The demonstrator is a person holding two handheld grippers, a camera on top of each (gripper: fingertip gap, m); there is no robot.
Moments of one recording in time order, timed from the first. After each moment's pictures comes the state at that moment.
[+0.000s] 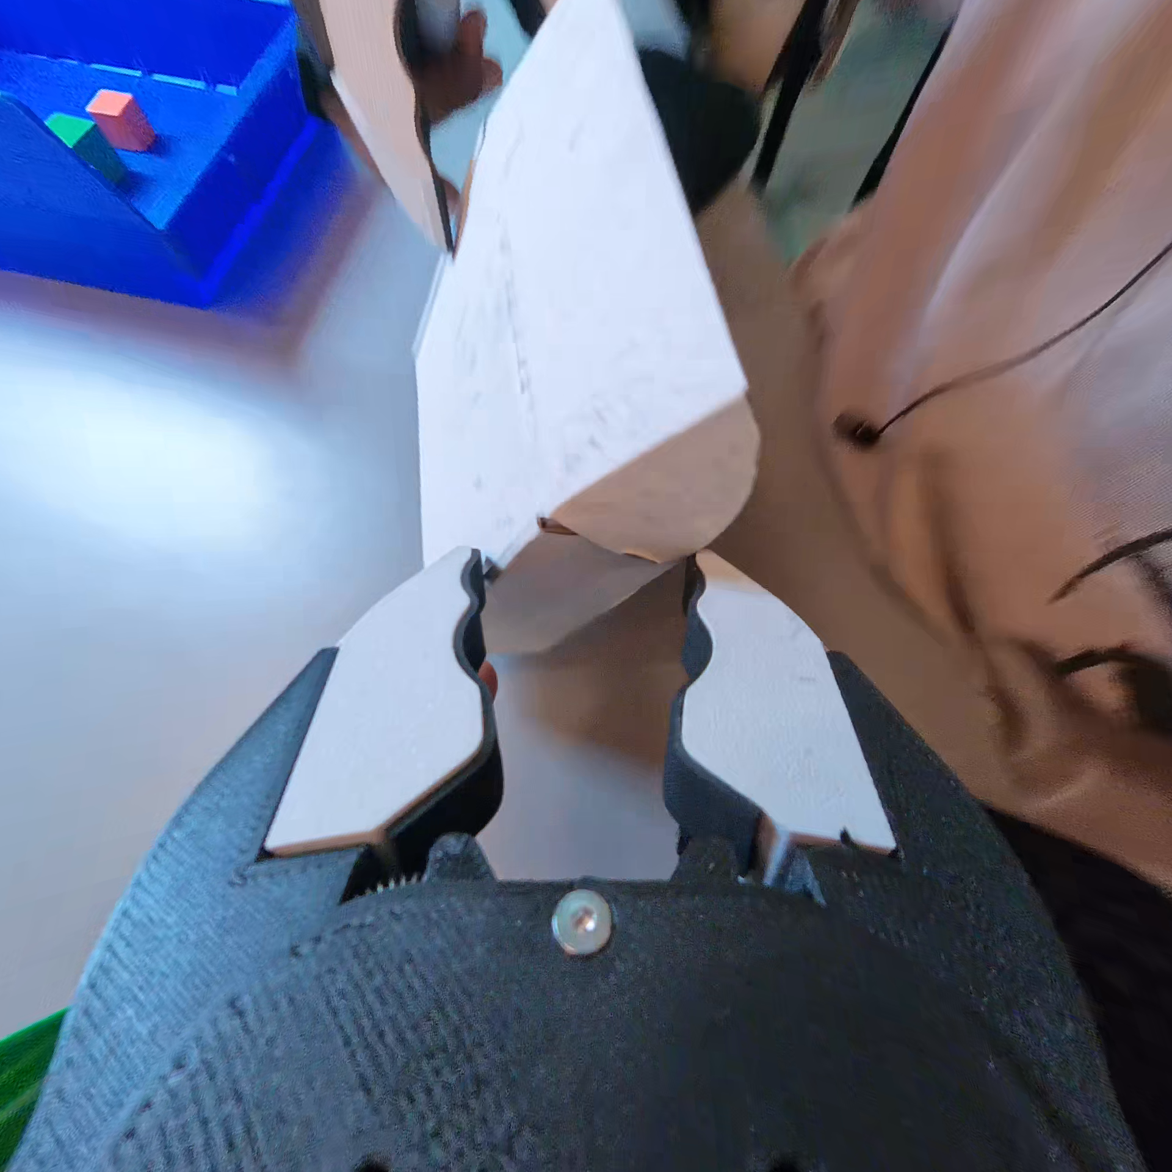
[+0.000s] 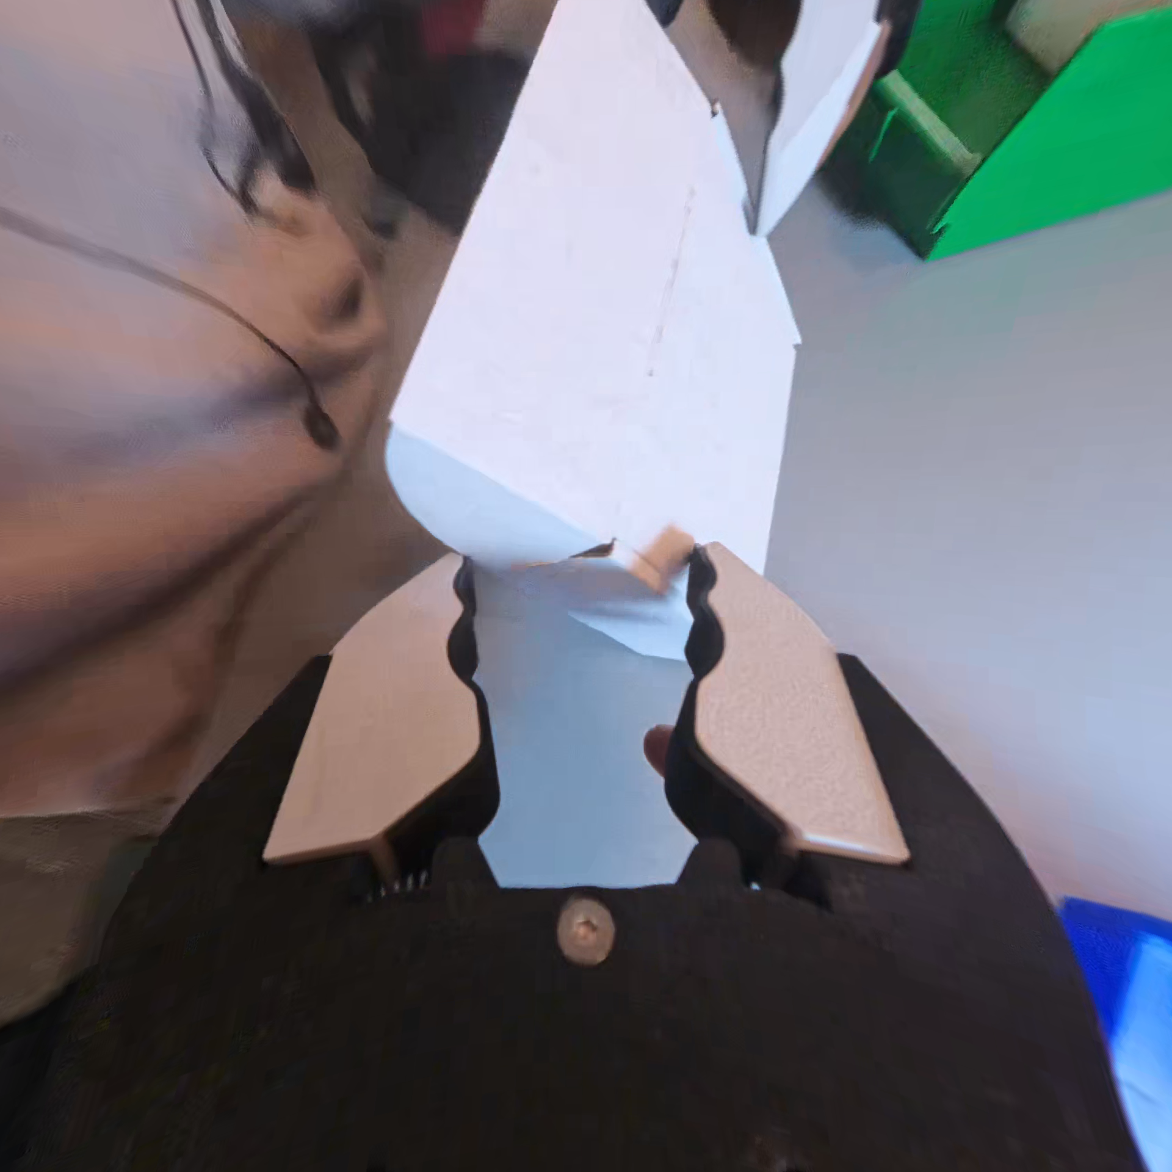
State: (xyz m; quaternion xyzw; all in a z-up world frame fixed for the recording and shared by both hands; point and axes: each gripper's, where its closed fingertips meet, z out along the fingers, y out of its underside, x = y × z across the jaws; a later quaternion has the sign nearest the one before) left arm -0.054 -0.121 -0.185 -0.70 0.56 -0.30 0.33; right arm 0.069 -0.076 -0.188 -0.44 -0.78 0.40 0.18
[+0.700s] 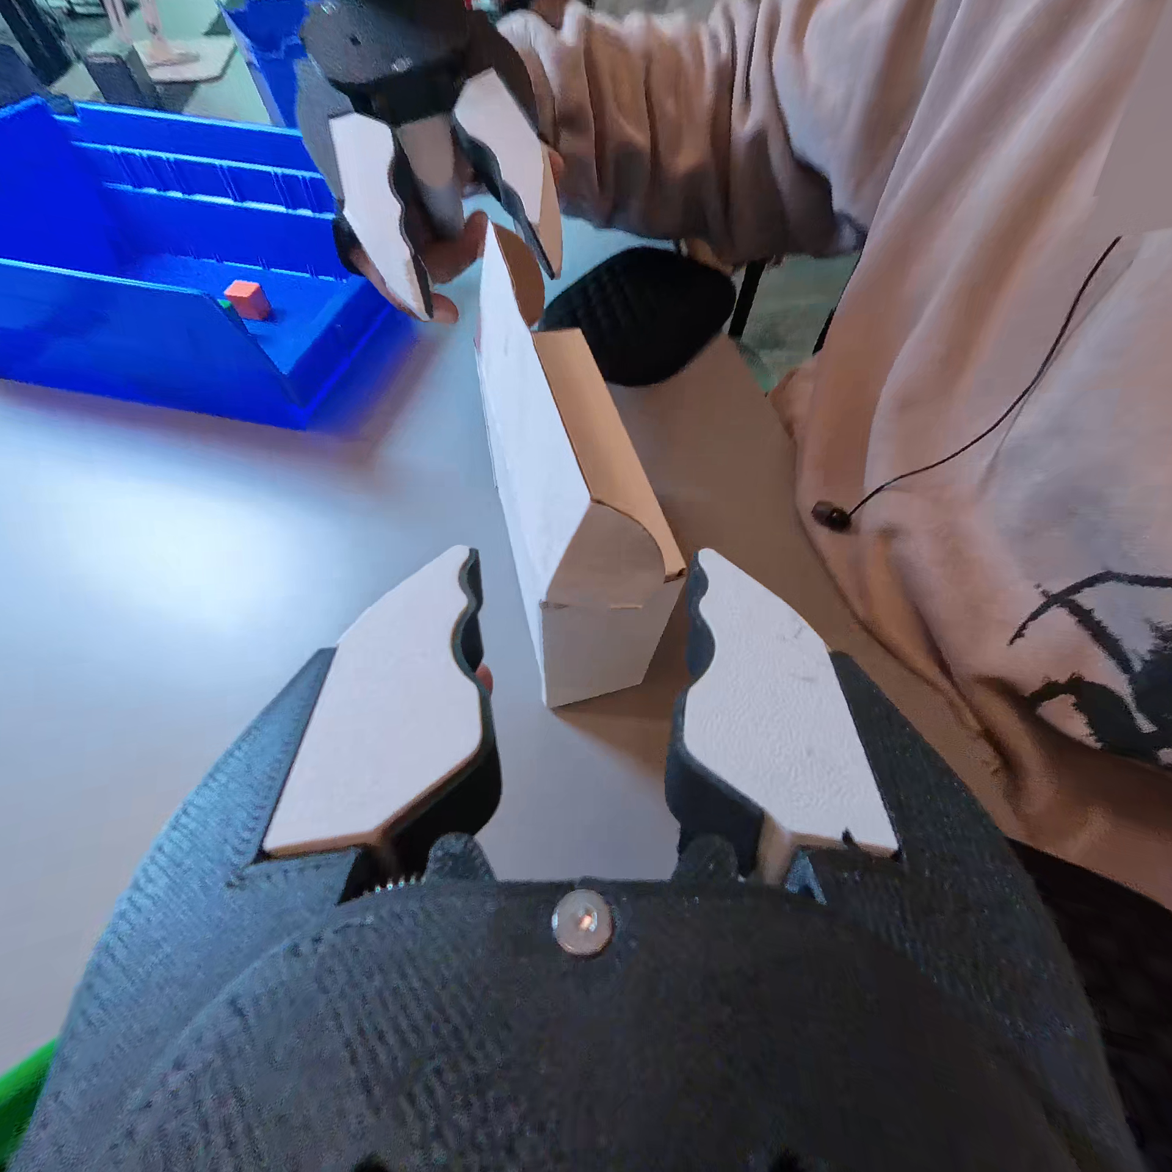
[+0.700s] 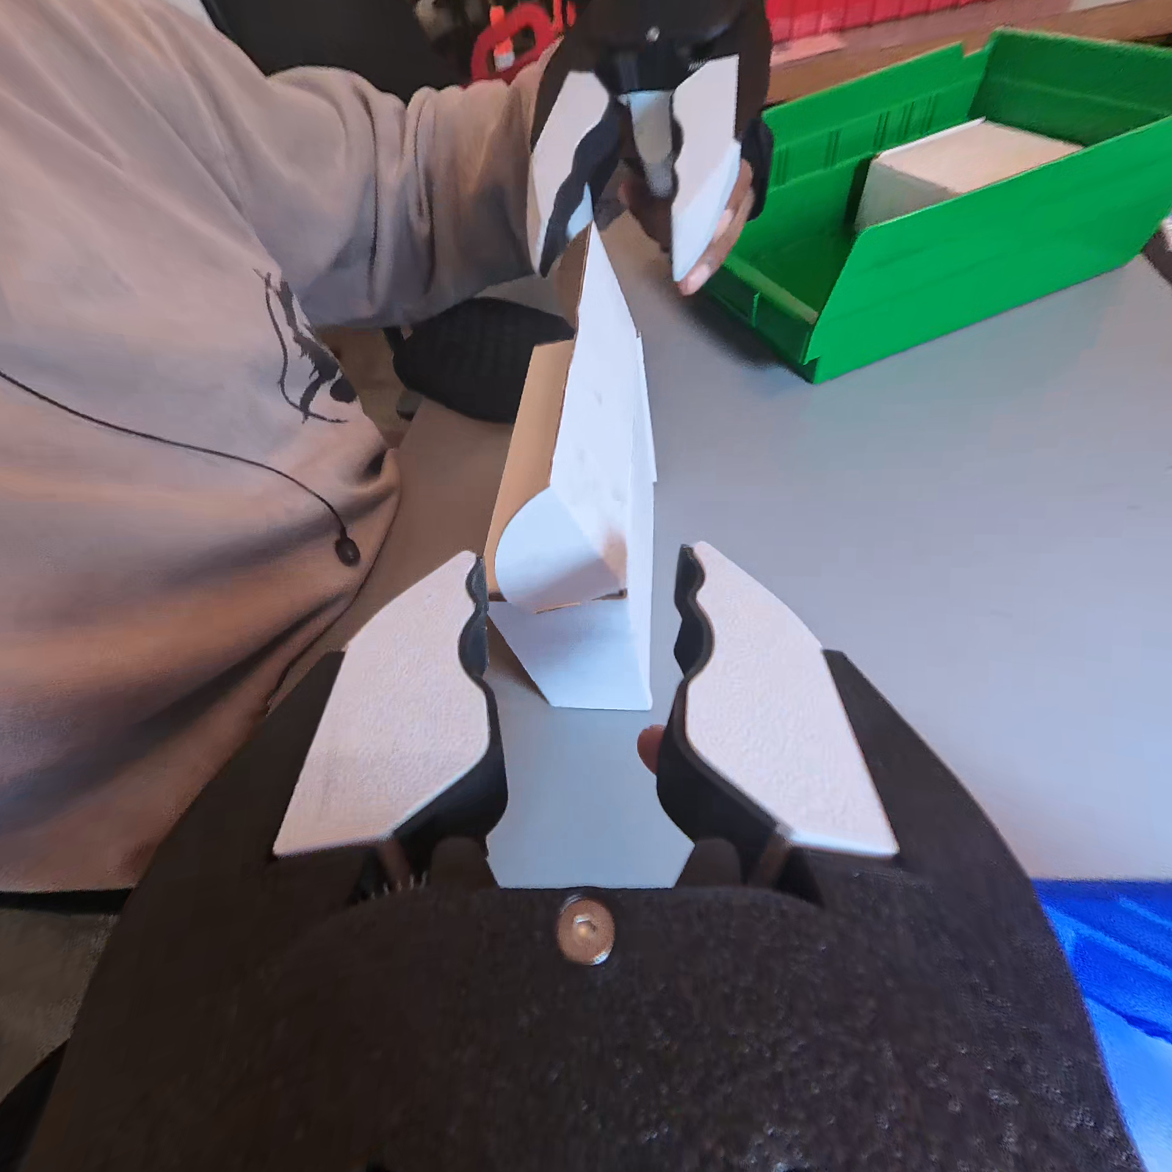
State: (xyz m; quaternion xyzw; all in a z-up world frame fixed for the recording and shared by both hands) left arm -0.066 -0.105 -0.142 -0.66 0.53 -0.35 0.40; right arm 0.060 -0.038 -0.145 -0.45 -0.70 0.51 0.21
